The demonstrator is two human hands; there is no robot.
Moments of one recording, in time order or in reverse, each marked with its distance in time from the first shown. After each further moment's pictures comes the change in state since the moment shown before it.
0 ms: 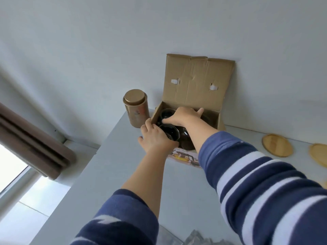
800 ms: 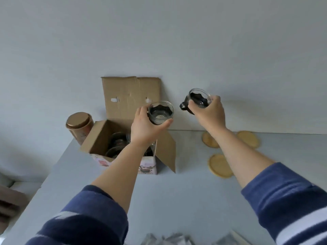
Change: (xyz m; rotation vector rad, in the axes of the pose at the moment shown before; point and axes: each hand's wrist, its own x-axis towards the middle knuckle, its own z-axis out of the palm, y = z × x) left_hand -0.041 0.125 -0.030 -0.649 0.112 0.515; right_hand -0.091 0.213 -0.067 0.892 0.735 0.229
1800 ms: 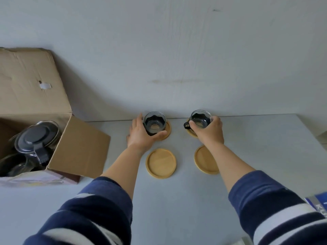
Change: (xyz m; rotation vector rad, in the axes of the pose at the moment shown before) left_hand -0.010 0.018 0.258 0.118 -0.378 -0.219; right_hand 0.090 0.253 -0.098 -0.254 -0.035 0.378
